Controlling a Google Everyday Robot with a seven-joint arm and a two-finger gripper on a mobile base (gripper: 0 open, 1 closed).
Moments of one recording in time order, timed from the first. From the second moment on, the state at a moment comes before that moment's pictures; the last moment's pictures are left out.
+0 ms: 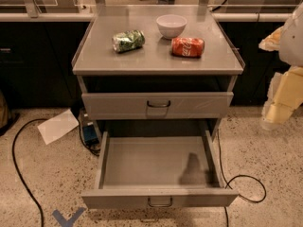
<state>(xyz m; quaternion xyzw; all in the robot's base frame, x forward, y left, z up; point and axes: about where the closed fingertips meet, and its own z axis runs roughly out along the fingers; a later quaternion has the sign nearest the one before) 0.438 -0.217 0.976 -0.60 0.78 -0.03 0.16</state>
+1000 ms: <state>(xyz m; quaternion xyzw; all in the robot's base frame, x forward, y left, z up) 0.430 -0.208 0.937 -0.62 0.77 -0.02 0.17</state>
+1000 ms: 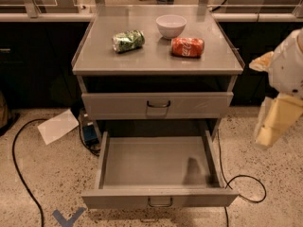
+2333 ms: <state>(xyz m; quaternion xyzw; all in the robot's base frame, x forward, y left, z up) 0.398 -0.153 0.775 -0.63 0.76 0.05 0.16</state>
